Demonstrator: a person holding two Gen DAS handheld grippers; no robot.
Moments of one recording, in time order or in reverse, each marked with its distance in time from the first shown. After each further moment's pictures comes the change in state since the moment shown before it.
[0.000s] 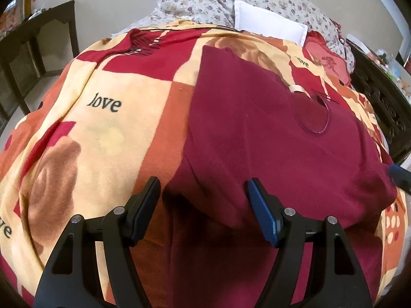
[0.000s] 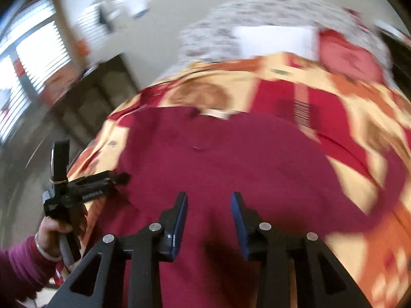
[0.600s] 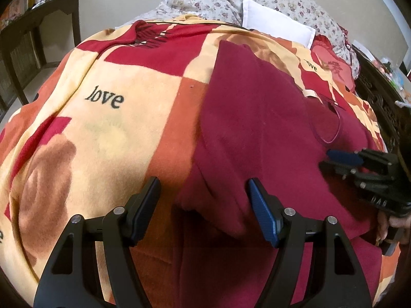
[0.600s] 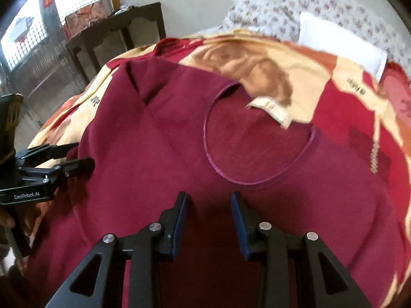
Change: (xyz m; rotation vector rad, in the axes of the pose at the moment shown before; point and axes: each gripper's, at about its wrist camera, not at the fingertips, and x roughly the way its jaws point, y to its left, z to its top) left arm 0.020 0.013 0.006 -0.039 0.016 -0.012; right arm 0.122 0.003 0.031 -0.256 0.159 -0.005
